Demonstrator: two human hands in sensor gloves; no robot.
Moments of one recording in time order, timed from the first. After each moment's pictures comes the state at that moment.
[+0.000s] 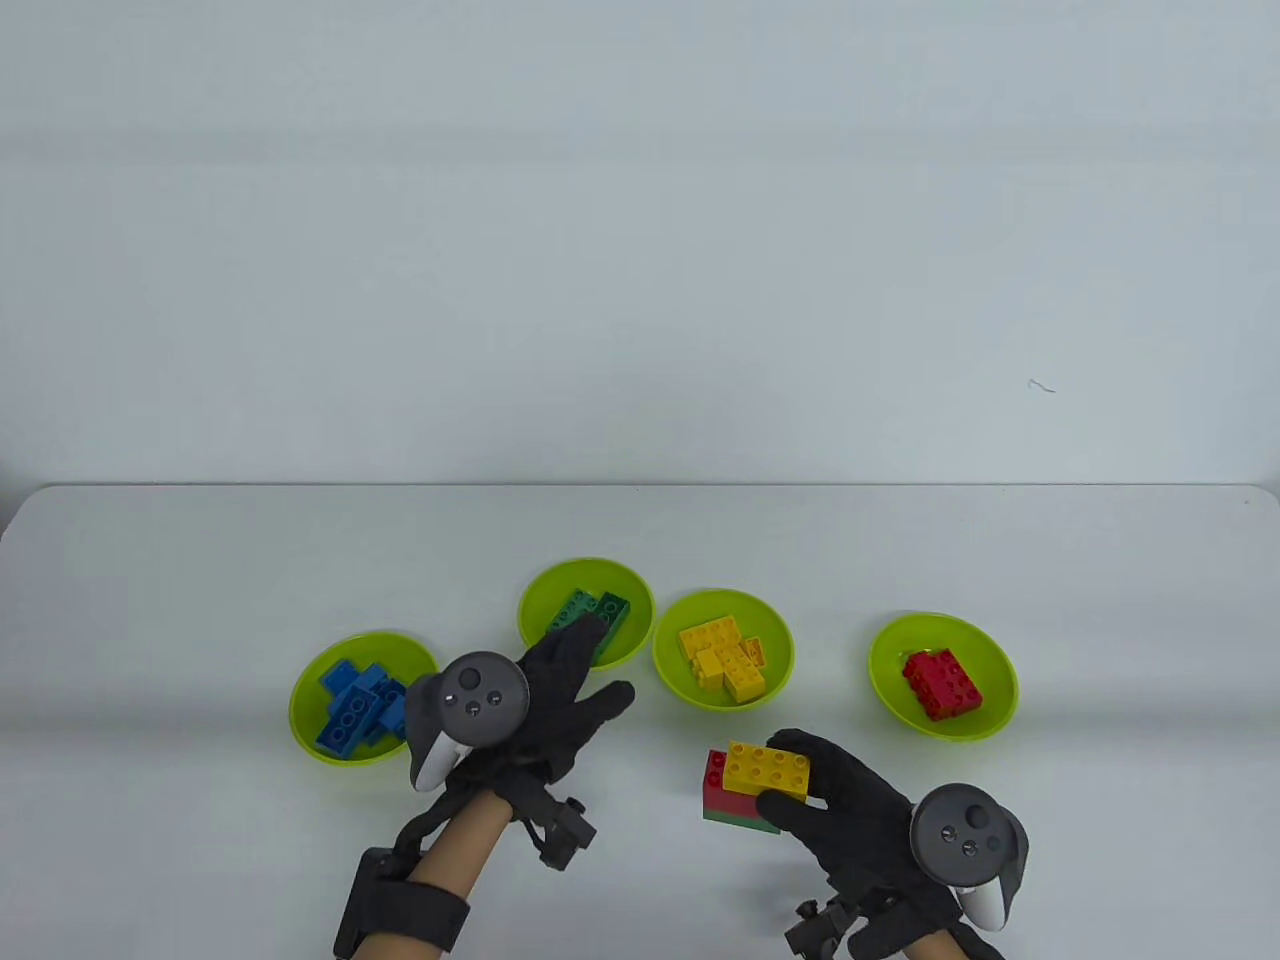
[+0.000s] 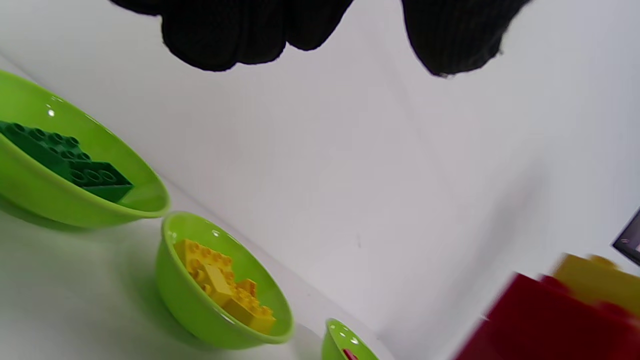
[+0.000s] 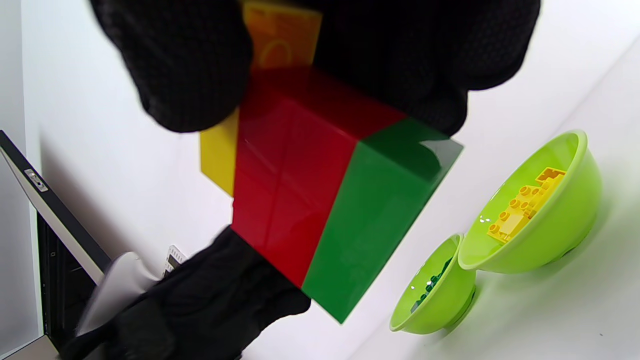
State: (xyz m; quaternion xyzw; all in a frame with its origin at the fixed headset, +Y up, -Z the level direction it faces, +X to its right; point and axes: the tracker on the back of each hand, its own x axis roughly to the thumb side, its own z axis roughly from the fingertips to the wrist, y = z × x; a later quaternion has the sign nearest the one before) left_hand -0.143 -0.675 -0.374 0.05 -0.24 0.42 0.87; right_hand 0.173 -0.701 -0.300 0.17 -0.11 0.83 0.51
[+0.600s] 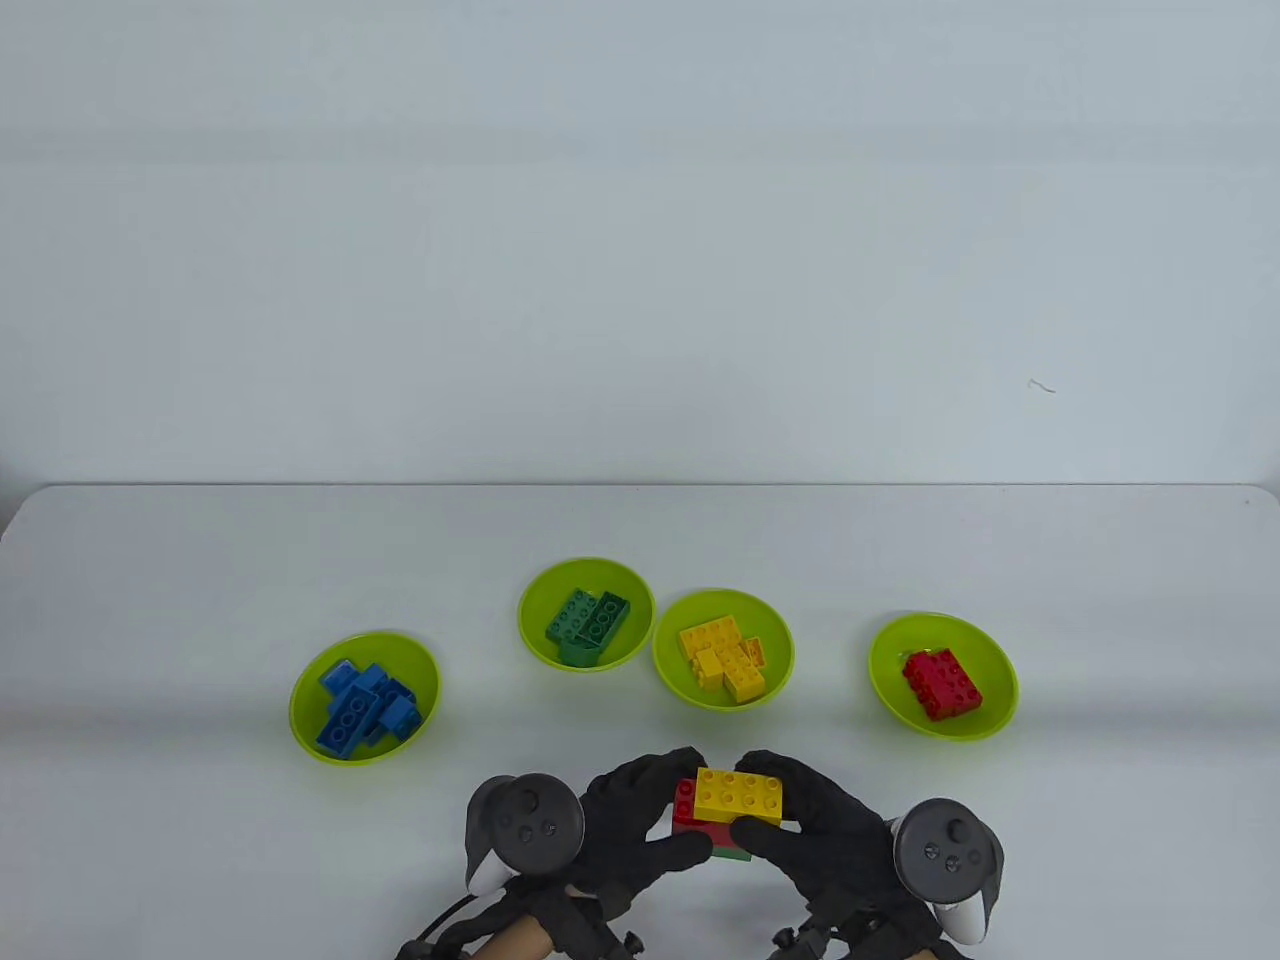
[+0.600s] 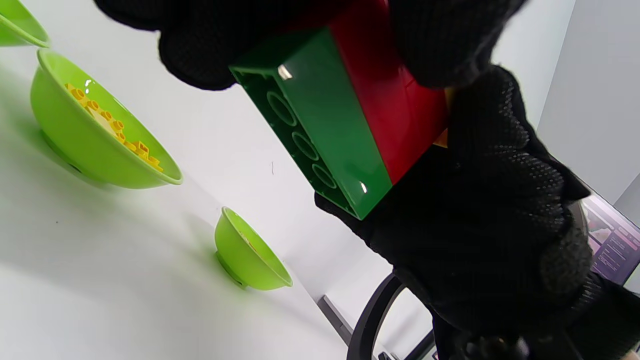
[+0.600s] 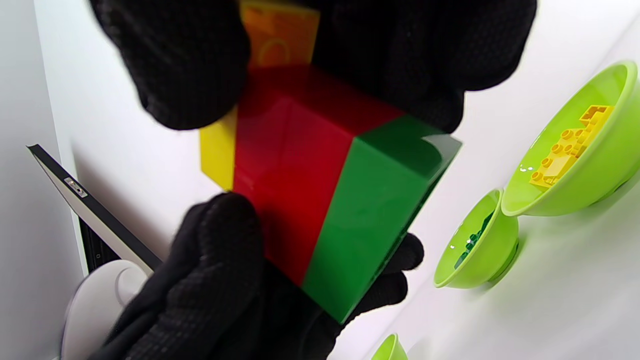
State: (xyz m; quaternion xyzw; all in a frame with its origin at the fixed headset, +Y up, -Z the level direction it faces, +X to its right) left_hand -0.092 -0.712 -0.309 0.02 -0.34 0.46 0.82; right_hand 0.154 -0.703 -0.288 0.20 -0.08 0.80 0.55
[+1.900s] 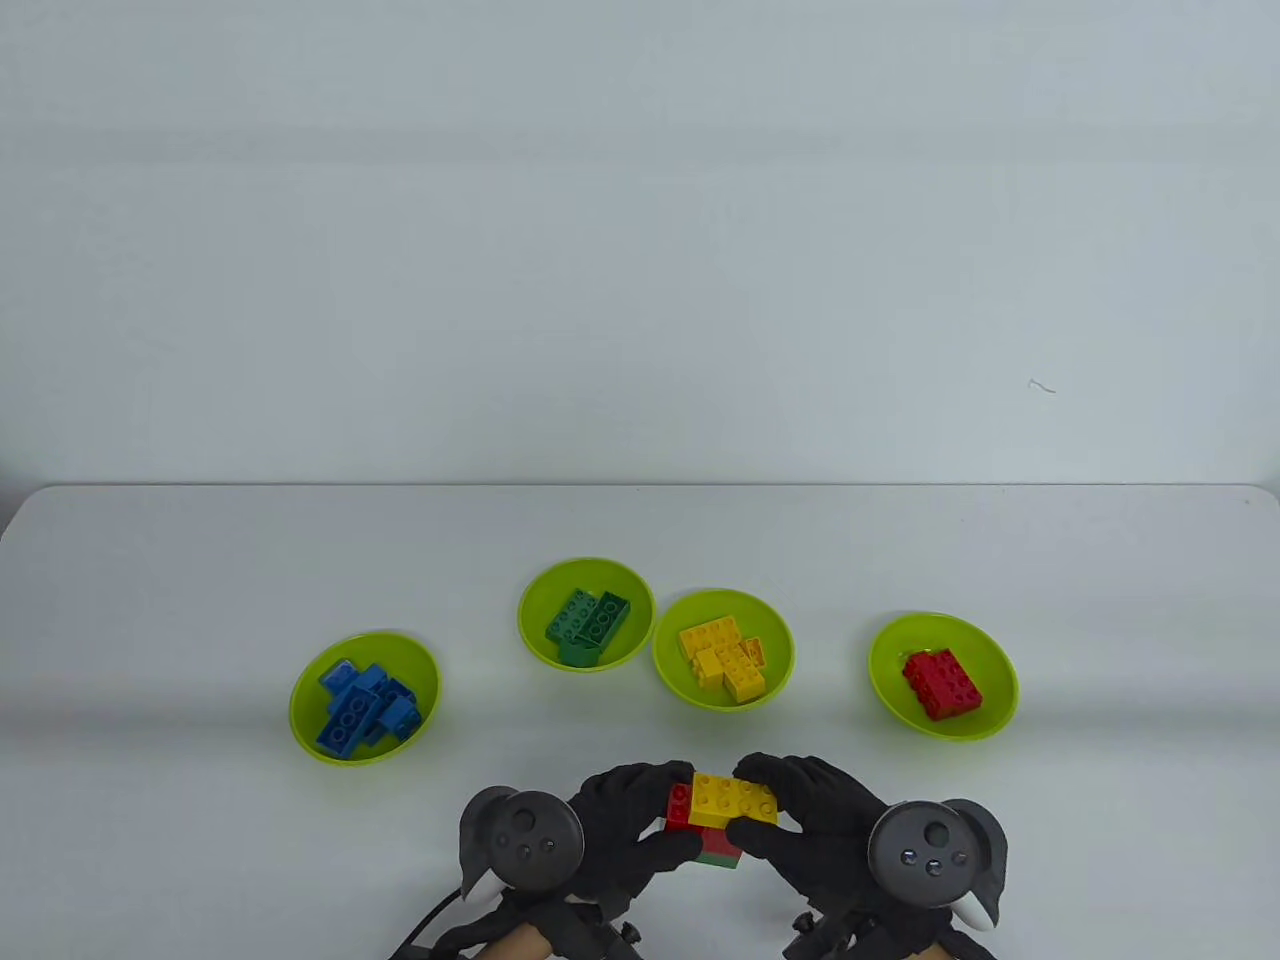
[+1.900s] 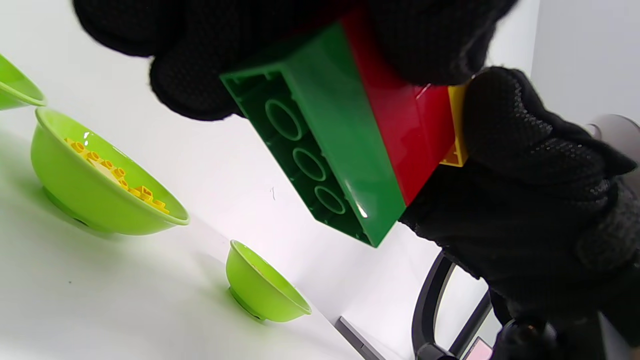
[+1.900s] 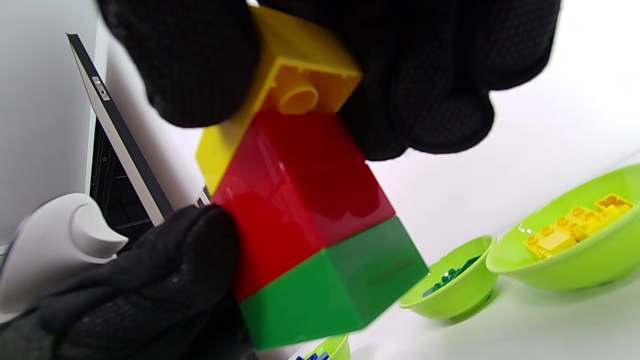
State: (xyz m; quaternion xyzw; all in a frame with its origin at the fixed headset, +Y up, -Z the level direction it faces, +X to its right) left_hand -0.096 -0.708 -0.308 0.07 -0.35 0.42 0.84; right_hand 0.149 -0.673 -0.287 0.25 -0.11 0.87 0.41
